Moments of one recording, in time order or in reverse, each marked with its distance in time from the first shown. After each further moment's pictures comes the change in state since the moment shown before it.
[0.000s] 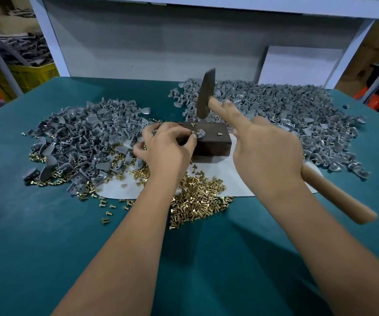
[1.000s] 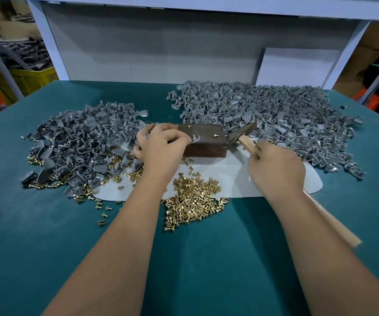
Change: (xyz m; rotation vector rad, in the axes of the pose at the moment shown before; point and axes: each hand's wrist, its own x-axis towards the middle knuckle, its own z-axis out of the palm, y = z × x) left_hand 0.002 0.006 -0.015 -0.268 -0.169 -0.108; right_hand -0.007 0.048 0.056 0.113 -0.243 0.340
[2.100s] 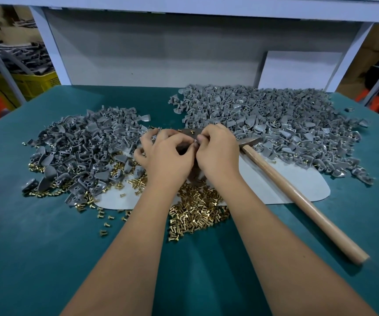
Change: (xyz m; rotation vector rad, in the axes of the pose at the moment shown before) left_hand 0.001 -0.005 0.006 0.292 0.077 0.136; right_hand 0.018 -0.101 0.027 0.634 0.117 -0.176
